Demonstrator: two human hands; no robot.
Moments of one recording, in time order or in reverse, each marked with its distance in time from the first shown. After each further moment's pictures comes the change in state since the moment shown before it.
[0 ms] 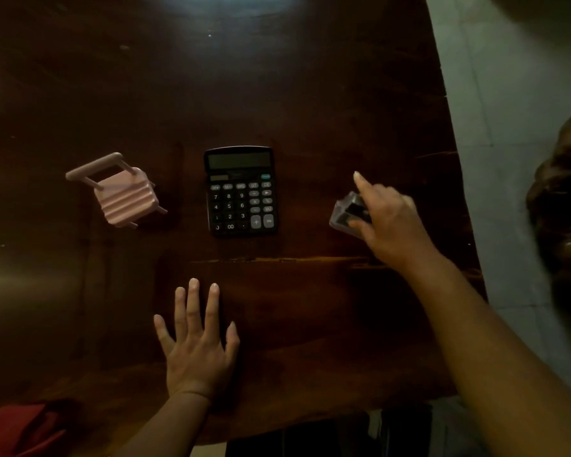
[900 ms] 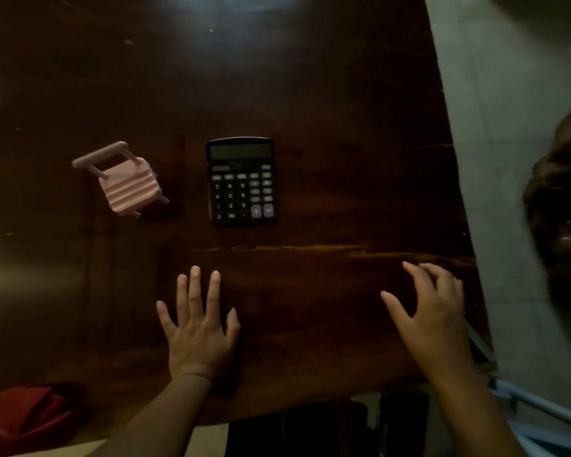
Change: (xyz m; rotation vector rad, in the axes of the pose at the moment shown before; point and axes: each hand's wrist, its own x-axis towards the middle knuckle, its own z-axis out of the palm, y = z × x) left_hand 0.001 0.003 -0.006 -0.002 -0.043 -0.014; right_hand -0.157 0.007 0.018 0.042 0.070 0.437
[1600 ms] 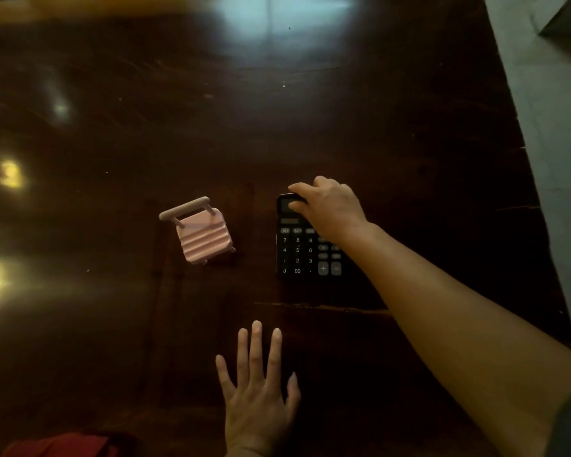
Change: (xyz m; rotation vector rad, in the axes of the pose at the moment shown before) left_hand 0.003 -0.002 0.001 0.027 -0.017 0.036; right_hand 0.217 -0.261 0.082 -0.101 -0.075 -0.694
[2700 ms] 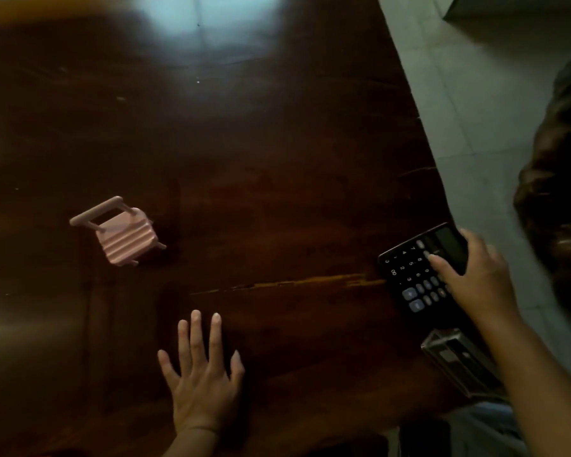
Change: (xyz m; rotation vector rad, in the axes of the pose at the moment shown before) left_hand -0.001 0.002 0.000 -0.021 0.000 -0.029; right_hand -0.301 0.179 -0.063 0.142 0.187 0.903
